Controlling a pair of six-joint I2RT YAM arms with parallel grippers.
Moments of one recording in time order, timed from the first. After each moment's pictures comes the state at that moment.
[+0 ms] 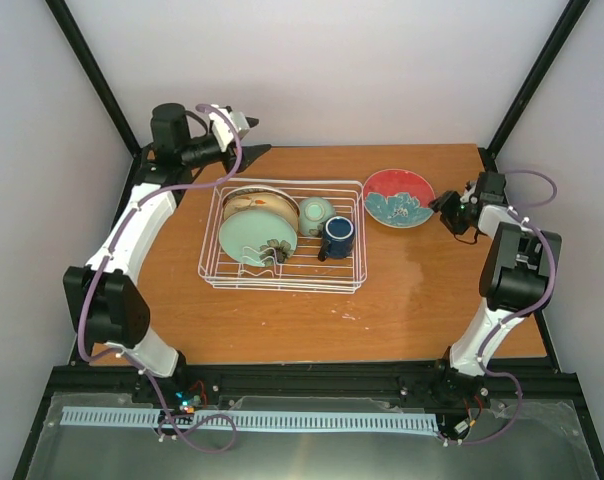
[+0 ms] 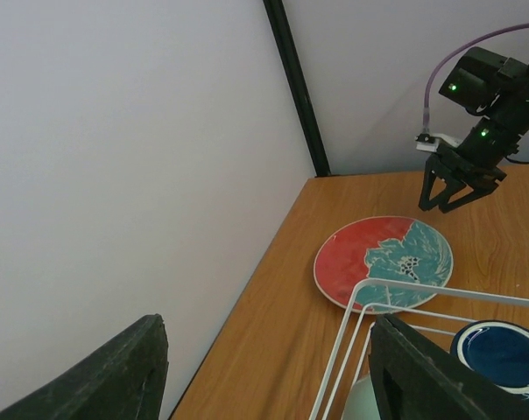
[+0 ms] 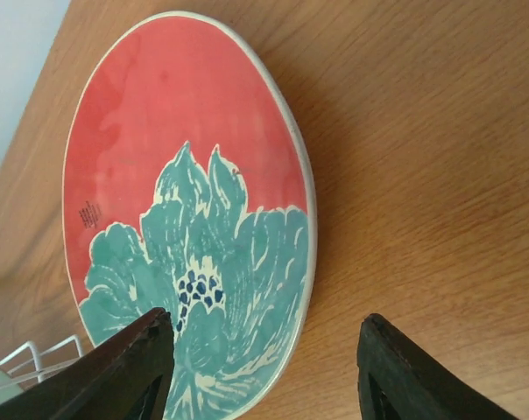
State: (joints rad) left arm -0.16 1.58 1.49 -0.09 0.88 0.52; right arm -0.26 1.86 1.18 -0.24 -0.49 0.55
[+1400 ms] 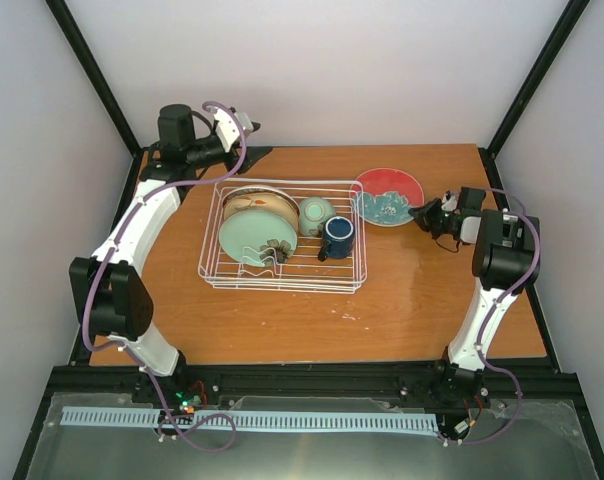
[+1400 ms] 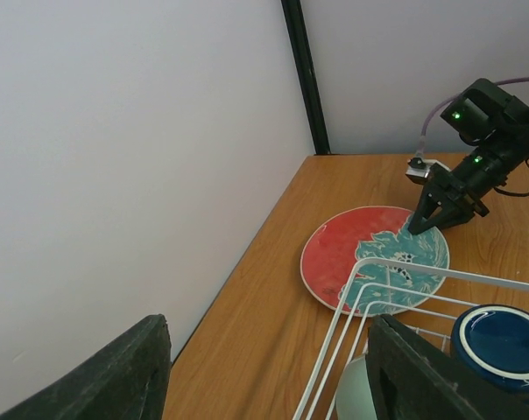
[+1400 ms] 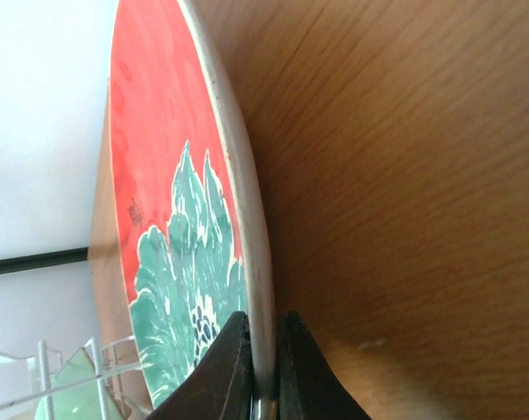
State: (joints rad) left arm -0.16 1.64 1.51 -0.13 0.84 0.51; right arm -0.21 2.09 1.13 0.13 -0.75 0.77
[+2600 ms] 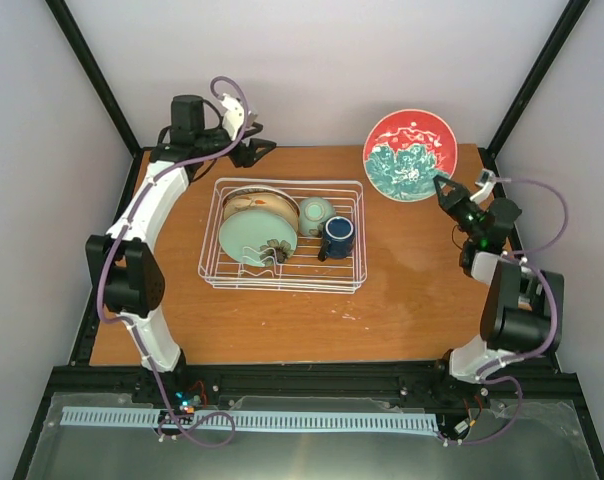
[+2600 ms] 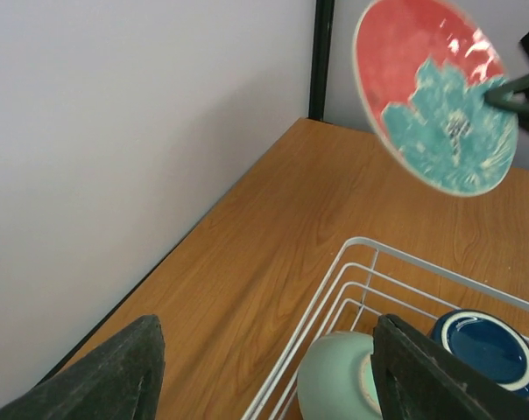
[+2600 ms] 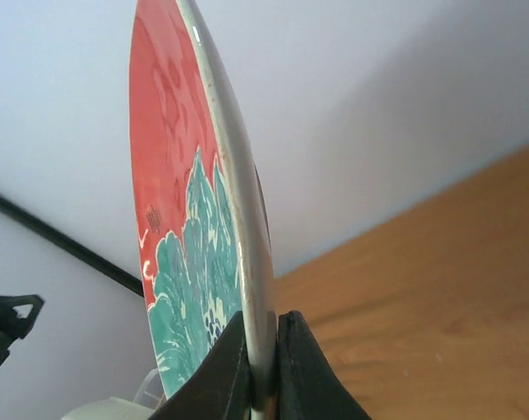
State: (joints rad) left arm -0.16 1.83 1.75 -0.35 0.82 0.37; right arm -0.26 1.62 0.68 0.96 -0.76 0.94
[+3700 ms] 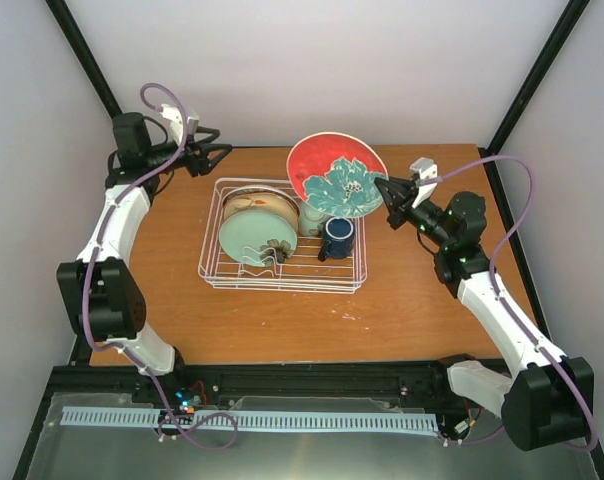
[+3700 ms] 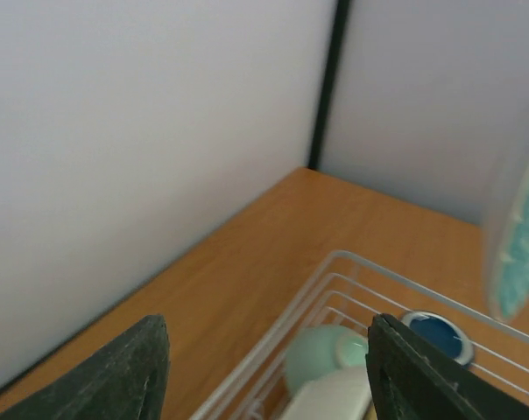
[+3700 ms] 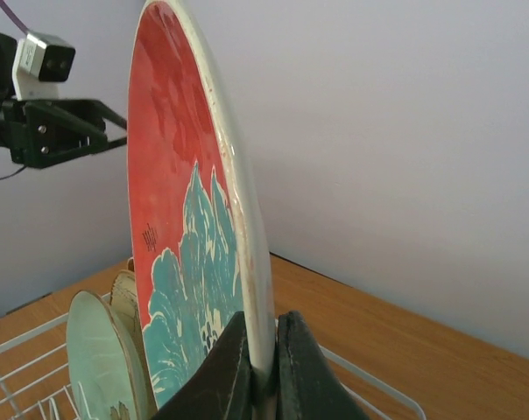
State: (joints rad) left arm 0.08 1.60 1.43 -0.08 1.01 0.19; right arm 0.22 1.07 0.76 0.38 -0.56 0.11
